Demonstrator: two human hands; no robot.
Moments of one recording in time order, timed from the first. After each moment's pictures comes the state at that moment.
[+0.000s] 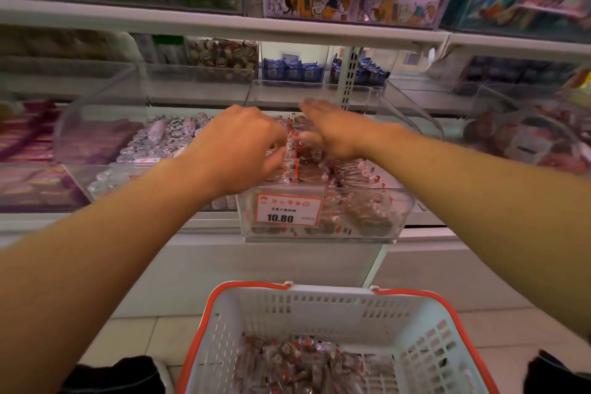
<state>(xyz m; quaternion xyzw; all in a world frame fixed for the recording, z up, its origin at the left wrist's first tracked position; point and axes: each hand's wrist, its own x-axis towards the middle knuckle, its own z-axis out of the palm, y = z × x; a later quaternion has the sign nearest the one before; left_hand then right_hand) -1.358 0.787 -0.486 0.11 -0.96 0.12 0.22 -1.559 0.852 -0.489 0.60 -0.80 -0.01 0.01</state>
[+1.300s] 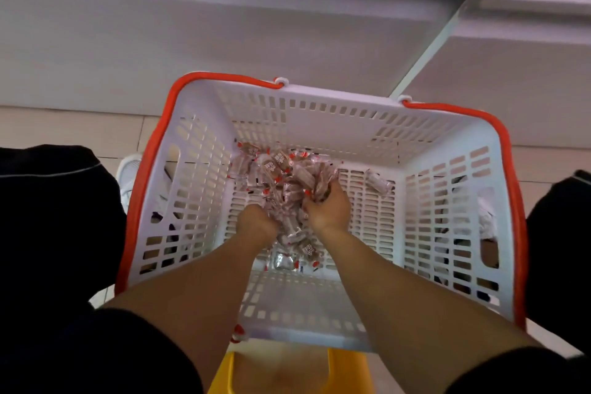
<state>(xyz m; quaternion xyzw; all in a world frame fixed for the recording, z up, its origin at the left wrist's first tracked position) -1.297 0.965 -0.939 0.63 -0.63 -0.41 -0.19 -1.414 1.041 -0.936 0.10 -0.88 0.31 -0.34</state>
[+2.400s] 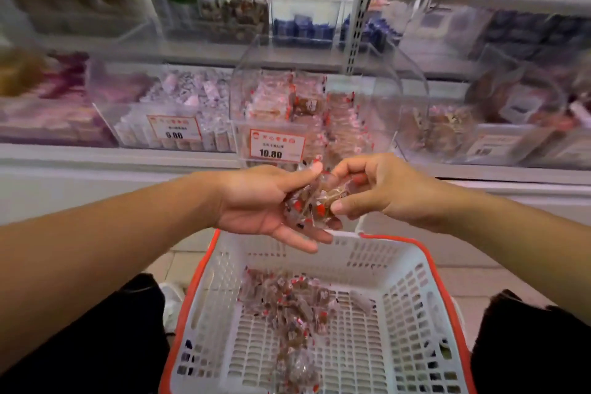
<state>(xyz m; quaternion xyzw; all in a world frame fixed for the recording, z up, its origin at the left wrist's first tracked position) -1.322 0.898 -0.542 0.18 -0.55 -0.80 -0.16 -1.489 1.042 -0.532 0.47 -0.65 0.40 -0.44</state>
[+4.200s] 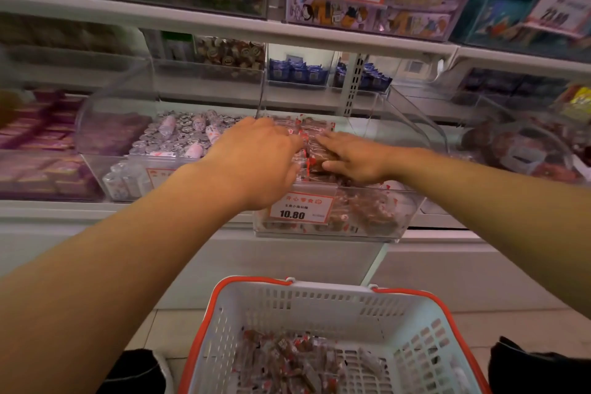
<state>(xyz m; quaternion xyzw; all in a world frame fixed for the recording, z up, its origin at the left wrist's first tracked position) -1.341 0.811 -0.484 0.17 -0.97 0.11 0.15 -1.565 0.876 -0.512 0.61 -0.79 -0.04 -0.07</state>
